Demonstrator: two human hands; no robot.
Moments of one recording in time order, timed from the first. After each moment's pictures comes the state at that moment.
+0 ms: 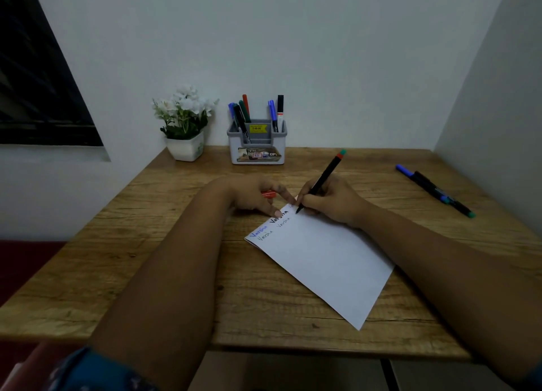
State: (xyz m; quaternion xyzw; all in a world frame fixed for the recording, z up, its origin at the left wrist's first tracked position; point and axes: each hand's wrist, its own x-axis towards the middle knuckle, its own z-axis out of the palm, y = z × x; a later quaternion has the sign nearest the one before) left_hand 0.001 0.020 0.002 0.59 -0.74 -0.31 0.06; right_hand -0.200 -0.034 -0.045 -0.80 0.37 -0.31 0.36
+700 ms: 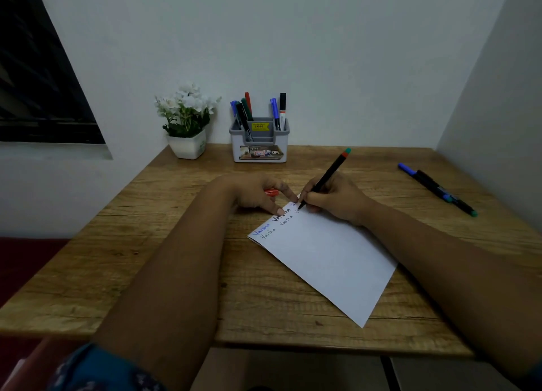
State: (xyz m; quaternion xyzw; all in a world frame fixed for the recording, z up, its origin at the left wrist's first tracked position) left_hand 0.001 0.022 0.004 0.59 -0.74 -0.31 0.06; right_hand -0.200 -0.033 -0.044 -0.78 0.37 -0.32 0.39
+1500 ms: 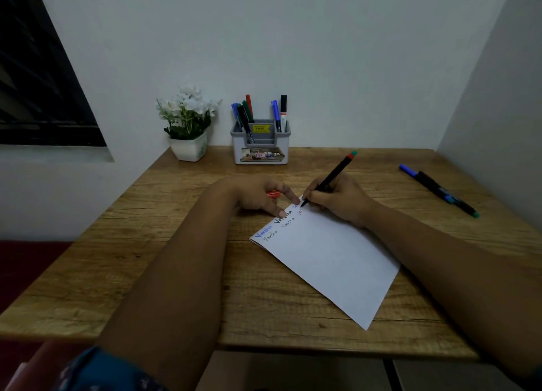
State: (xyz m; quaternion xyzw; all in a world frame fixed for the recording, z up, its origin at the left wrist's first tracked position) left_hand 0.003 0.019 0.002 0.59 -0.75 -0.30 0.05; right_hand -0.200 -0.035 -0.046 -0.77 0.39 -0.34 0.37
